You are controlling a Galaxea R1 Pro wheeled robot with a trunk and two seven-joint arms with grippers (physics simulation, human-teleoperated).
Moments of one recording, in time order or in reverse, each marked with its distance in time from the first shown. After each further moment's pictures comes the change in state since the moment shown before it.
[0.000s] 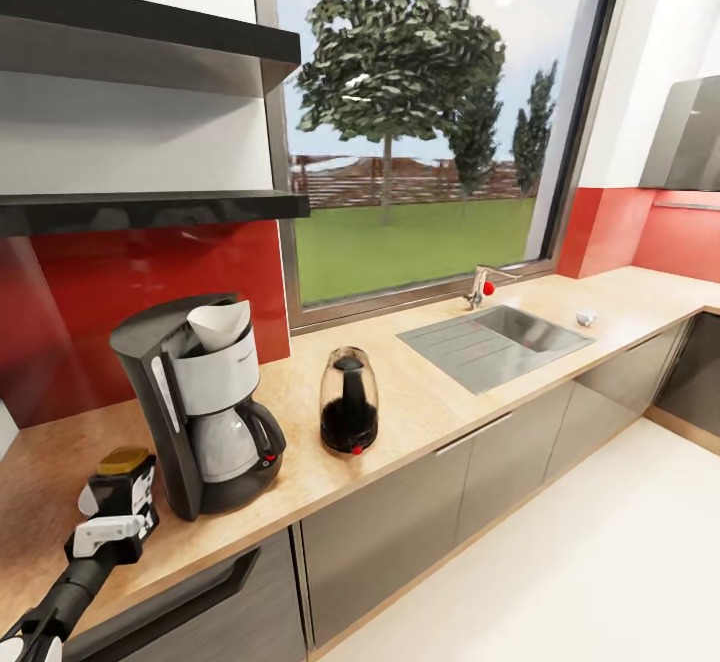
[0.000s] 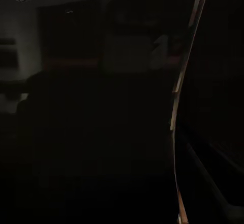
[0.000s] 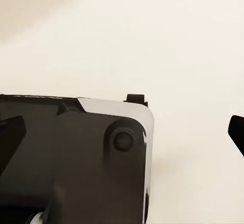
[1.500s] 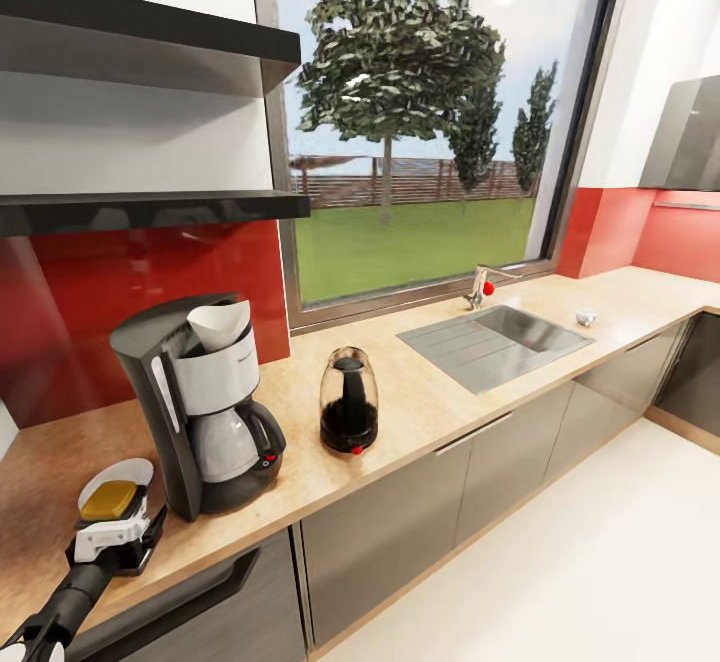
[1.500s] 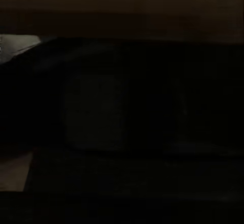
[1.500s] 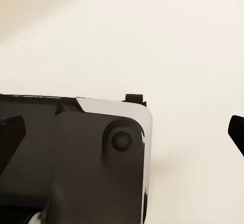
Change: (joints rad) left arm -0.001 -0.001 0.000 0.035 0.008 -0.028 0.001; right arm 0.000 -0.003 0.001 0.001 0.000 -0.002 0.000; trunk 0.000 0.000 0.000
